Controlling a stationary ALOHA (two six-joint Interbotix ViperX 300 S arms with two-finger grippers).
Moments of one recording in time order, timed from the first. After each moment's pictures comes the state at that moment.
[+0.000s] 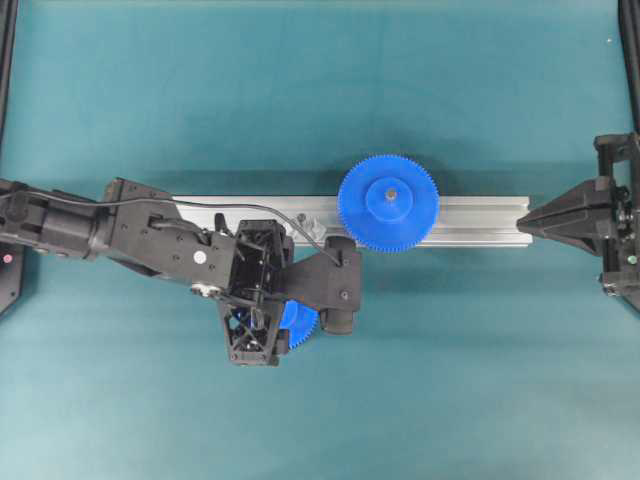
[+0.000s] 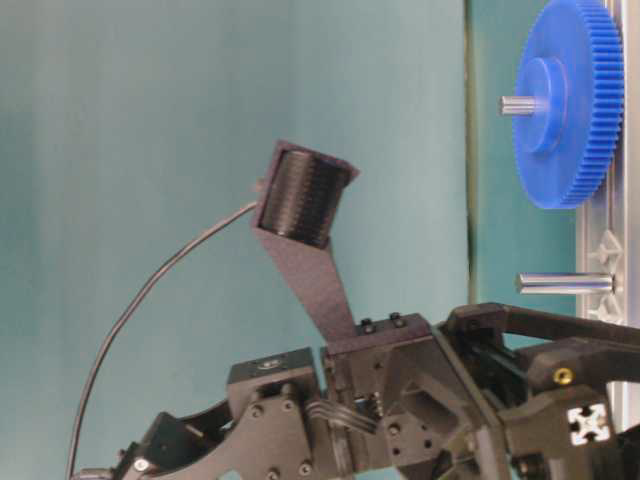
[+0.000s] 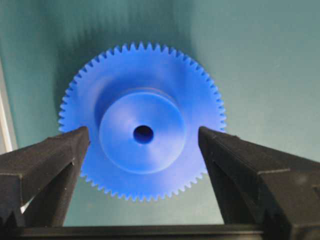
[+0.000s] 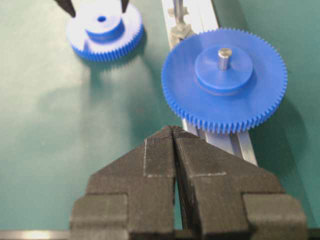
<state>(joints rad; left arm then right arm) -0.13 0.21 0.33 0.02 0.72 -0.09 -0.04 -0.99 1.29 0.03 0.14 0.11</state>
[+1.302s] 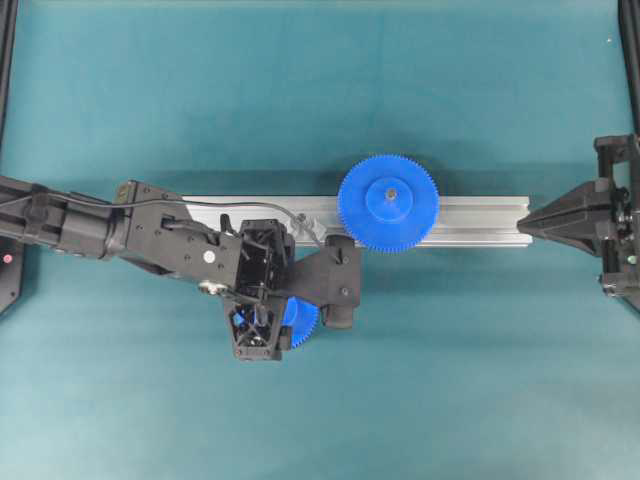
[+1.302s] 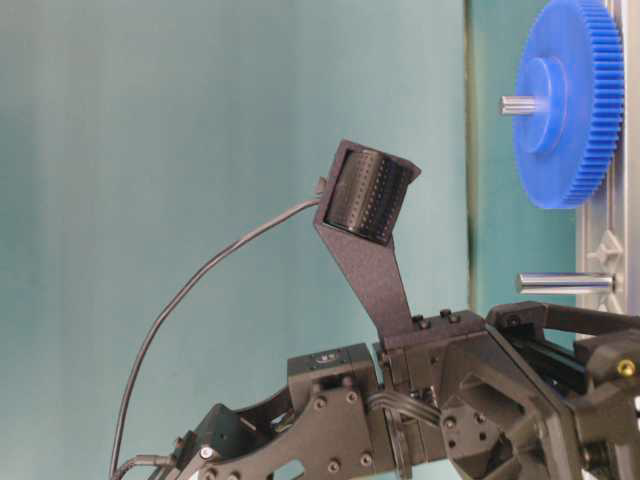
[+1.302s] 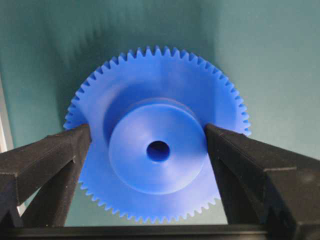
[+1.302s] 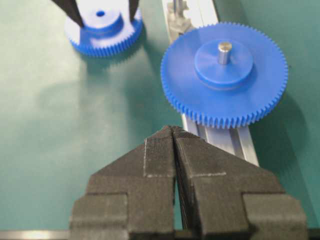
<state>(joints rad) -0.12 0.25 0.35 0.02 0.69 -0.08 -0.05 -0.99 1.30 0.03 0.14 0.11</state>
